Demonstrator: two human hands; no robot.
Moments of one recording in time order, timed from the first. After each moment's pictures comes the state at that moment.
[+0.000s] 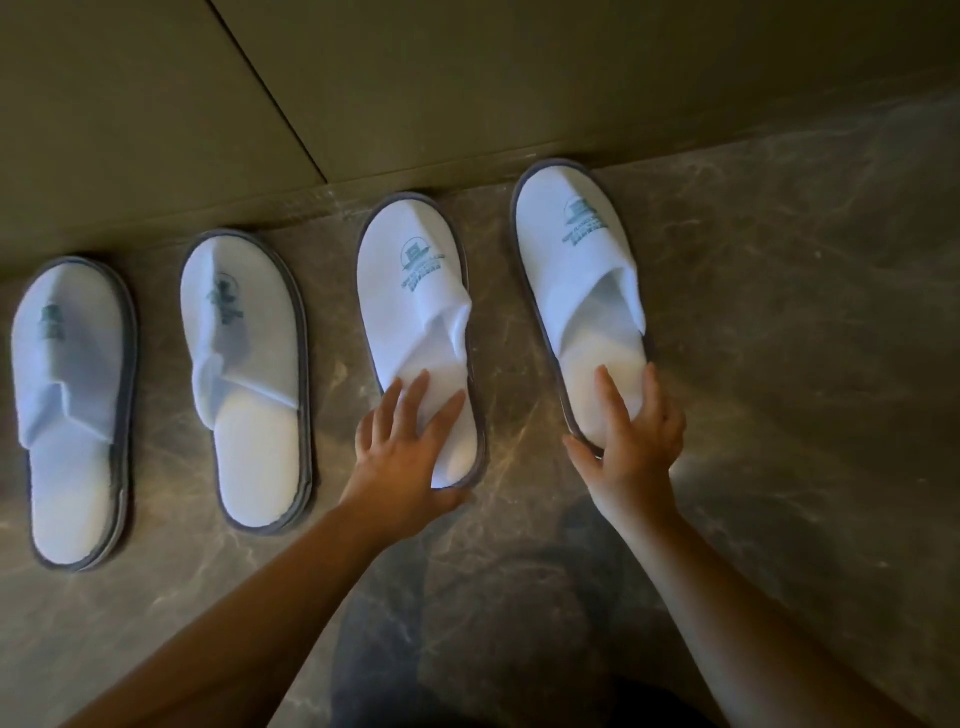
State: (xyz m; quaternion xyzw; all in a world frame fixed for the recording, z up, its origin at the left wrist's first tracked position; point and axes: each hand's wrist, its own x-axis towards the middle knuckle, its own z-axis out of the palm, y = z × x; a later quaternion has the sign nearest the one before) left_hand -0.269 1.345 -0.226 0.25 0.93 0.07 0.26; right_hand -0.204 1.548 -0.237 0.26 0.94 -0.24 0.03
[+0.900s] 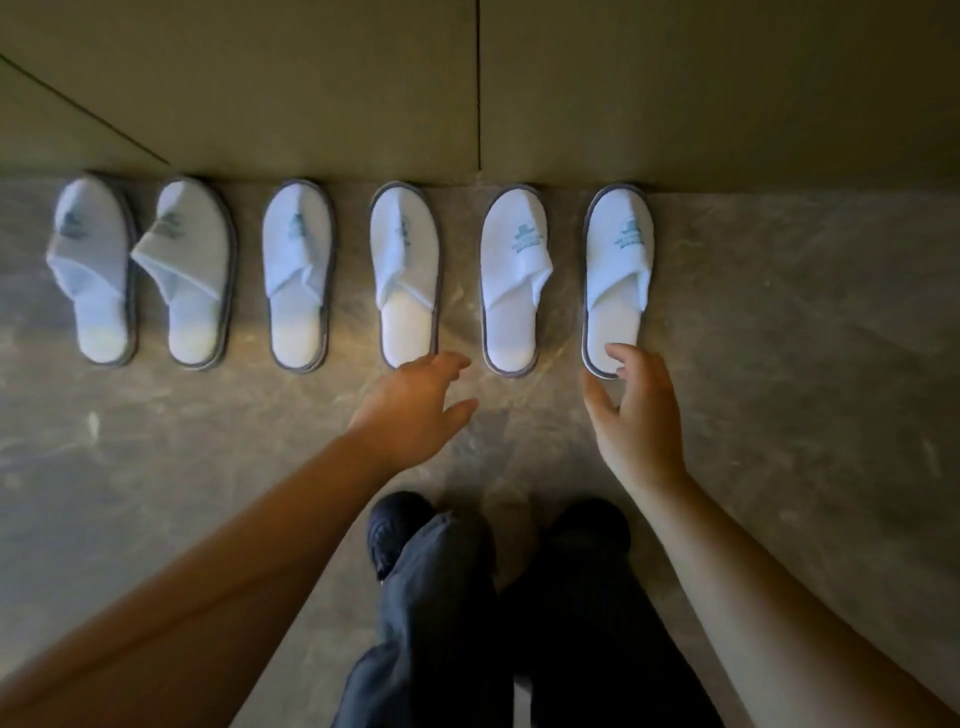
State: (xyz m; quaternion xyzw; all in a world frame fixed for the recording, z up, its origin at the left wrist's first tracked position) left_hand -0.236 1.281 0.046 0.06 0.90 0.27 0.34; right_hand -0.197 1.475 0.043 0.22 0.90 -0.36 0.07
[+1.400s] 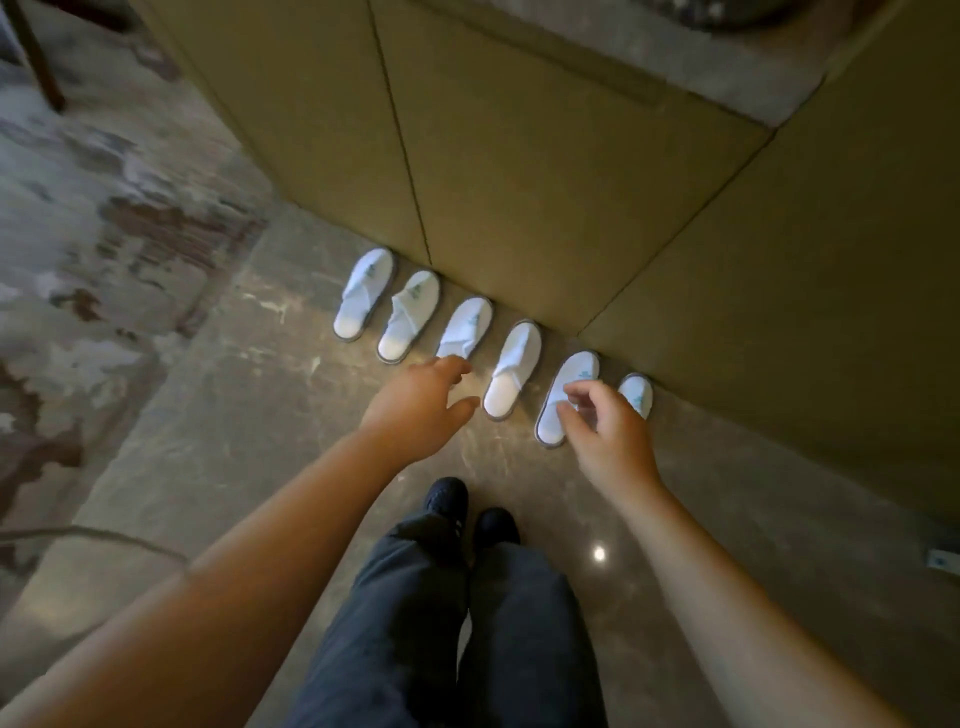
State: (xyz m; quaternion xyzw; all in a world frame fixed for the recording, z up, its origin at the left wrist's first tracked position) left_hand -0.185 1.166 0.476 -0.11 0.93 0.29 0.20; right_hand -0.213 1.355 0.465 0.00 0.87 -0.44 0.21
